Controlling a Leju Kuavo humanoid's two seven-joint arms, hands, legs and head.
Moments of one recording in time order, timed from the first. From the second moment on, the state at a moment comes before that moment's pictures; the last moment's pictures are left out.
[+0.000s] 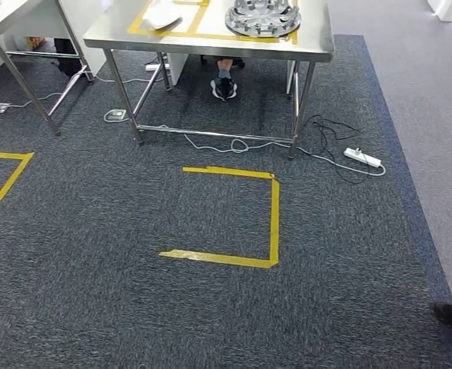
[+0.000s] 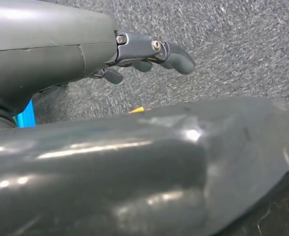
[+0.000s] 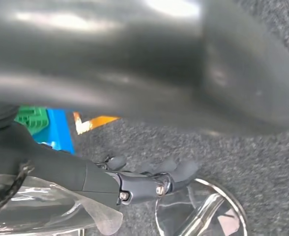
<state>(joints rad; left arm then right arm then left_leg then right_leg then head) -0.04 -0.22 1.03 -0.23 -1.47 0.19 -0.28 0.00 0.35 -1.54 -0.66 1.14 0.13 -0.14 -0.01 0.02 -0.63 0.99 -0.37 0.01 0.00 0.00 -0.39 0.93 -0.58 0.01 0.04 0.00</state>
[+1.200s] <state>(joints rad) -0.03 -0.22 1.03 -0.23 -1.47 0.21 -0.28 0.00 0.35 -1.54 -0.66 1.13 0.14 -0.14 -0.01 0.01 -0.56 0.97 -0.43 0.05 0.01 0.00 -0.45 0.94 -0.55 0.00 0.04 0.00</state>
